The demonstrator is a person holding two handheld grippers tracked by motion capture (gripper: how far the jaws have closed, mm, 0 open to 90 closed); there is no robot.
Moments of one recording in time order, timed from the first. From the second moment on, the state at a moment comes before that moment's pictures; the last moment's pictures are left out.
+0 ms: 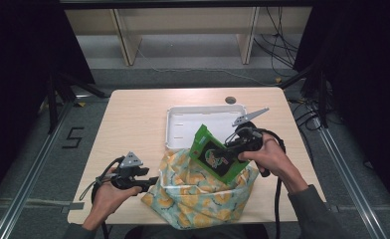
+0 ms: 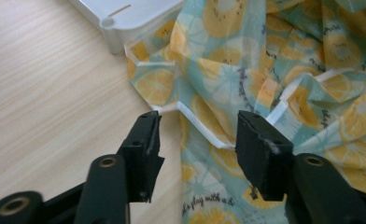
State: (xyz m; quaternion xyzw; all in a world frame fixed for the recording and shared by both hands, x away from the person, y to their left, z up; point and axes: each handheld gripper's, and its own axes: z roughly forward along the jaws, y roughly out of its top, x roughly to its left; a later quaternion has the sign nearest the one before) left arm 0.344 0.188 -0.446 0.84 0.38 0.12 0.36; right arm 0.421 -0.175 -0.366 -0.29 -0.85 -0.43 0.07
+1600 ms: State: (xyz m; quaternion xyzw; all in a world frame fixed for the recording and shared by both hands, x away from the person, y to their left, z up) left arm 0.309 0.195 -0.455 0.84 0.40 0.15 0.33; right arm 0.490 -0.241 -0.368 -0.43 -0.77 -0.47 -0.01
